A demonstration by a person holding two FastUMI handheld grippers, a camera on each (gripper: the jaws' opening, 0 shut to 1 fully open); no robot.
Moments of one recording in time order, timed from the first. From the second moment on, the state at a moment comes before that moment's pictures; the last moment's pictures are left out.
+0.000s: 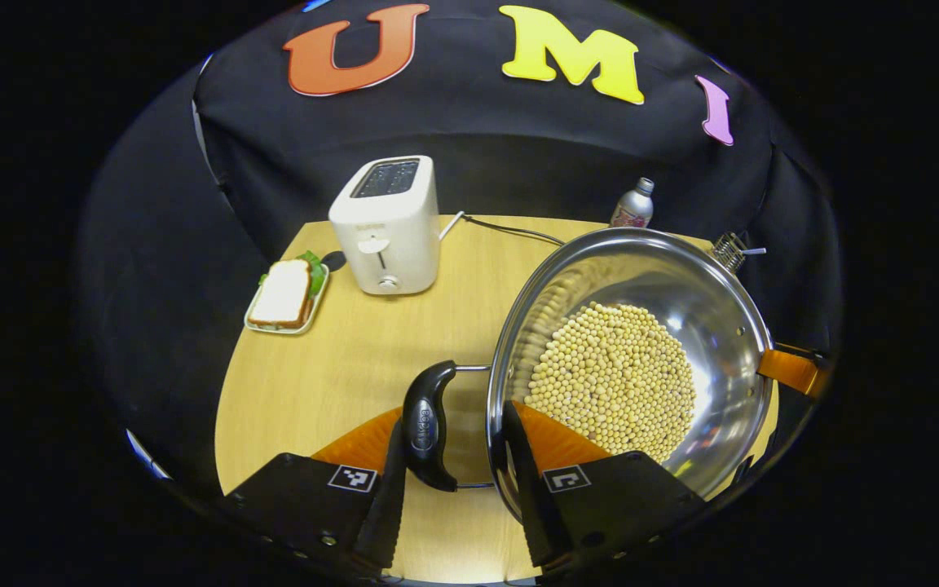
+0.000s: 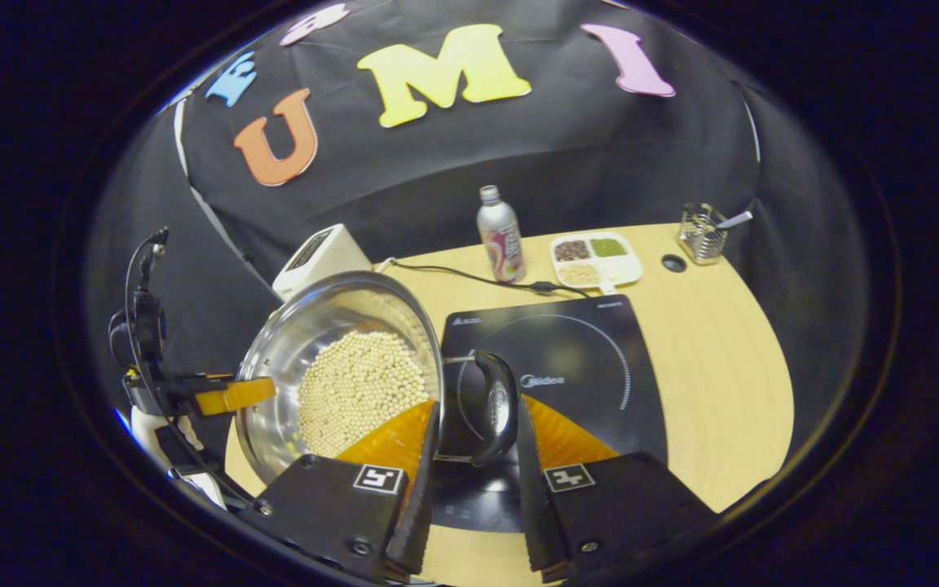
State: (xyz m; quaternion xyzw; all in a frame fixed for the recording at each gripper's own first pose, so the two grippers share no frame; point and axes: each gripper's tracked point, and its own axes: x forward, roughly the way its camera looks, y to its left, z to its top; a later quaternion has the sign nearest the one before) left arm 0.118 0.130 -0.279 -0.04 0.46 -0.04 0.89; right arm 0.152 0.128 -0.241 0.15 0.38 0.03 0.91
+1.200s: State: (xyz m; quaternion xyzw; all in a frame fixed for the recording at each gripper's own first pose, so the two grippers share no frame) left arm 0.126 0.118 -0.286 -0.04 0.49 -0.08 0.87; right arm 0.156 -0.047 -0.281 0.16 0.41 -0.02 0.90
